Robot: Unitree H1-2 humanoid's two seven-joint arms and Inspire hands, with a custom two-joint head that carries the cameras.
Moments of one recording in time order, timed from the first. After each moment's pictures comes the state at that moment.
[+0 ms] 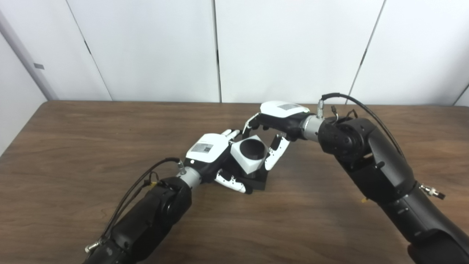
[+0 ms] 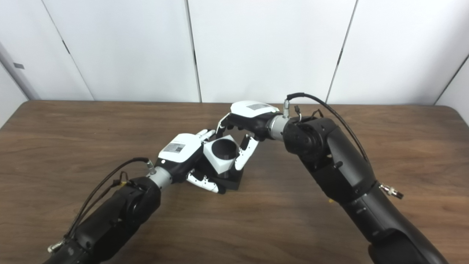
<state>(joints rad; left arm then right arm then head) -0.44 0.33 -0.61 0.17 0.75 0.10 -0.11 -0.69 -0.33 0.44 -0.03 -0.69 0.19 0.76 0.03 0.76</state>
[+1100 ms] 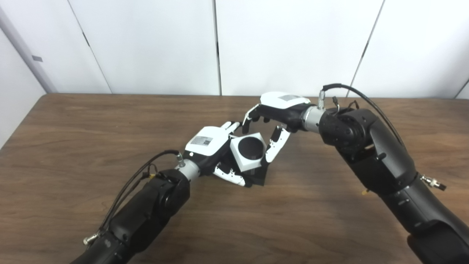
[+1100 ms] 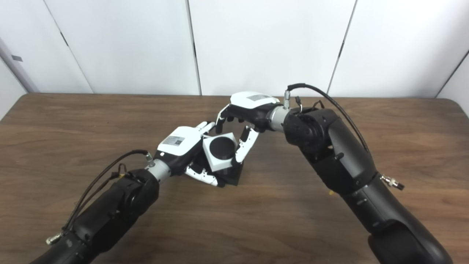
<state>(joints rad) -0.44 0.34 -0.61 0.16 0.78 0.07 -0.13 -0.70 -0.33 0.44 -0.04 -0.69 0.19 0.76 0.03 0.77</state>
